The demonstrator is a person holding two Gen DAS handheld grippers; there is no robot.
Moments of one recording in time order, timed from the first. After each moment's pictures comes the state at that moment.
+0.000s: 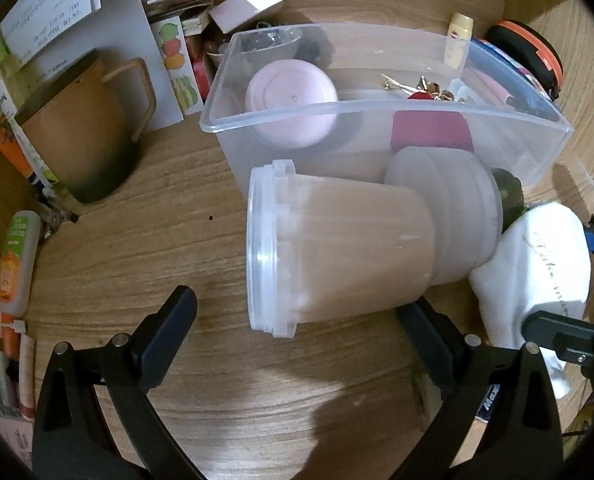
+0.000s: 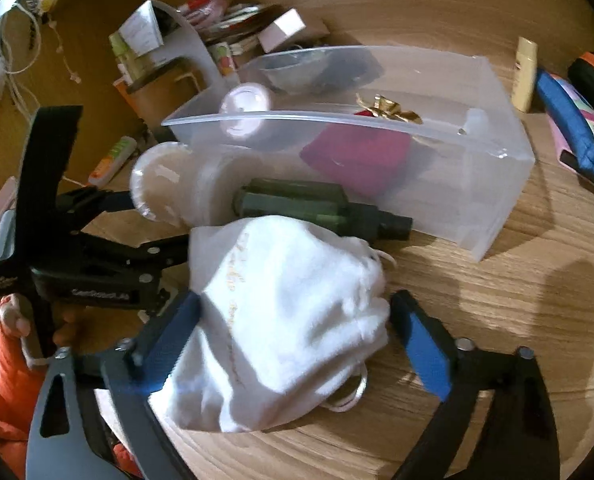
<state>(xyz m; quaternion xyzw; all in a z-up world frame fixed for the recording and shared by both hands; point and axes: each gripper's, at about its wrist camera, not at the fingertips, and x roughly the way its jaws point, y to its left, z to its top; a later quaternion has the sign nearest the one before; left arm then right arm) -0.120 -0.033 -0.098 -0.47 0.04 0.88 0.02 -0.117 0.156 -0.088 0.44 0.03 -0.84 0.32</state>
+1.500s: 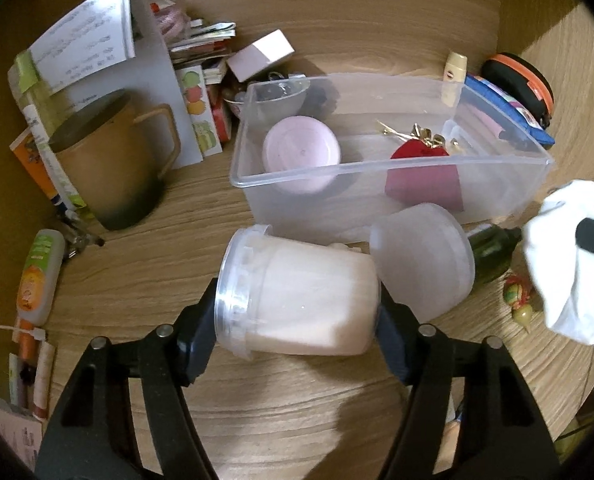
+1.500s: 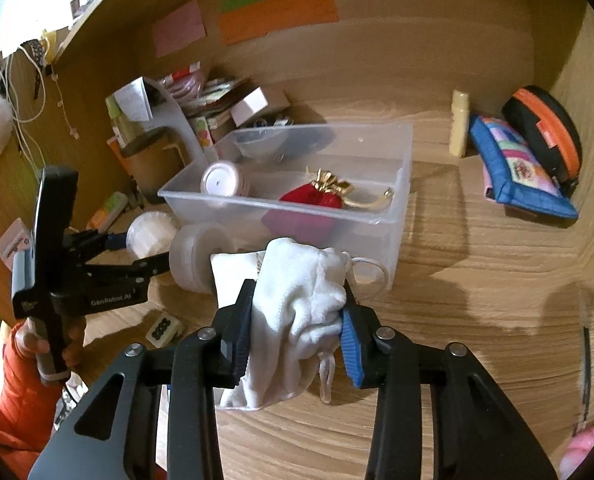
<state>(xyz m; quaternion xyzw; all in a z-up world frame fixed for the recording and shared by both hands) -0.099 -0.033 -0.073 -0.41 0.03 0.91 0.00 -0.101 0.203 -0.039 0.36 0.00 -0.89 0.27</state>
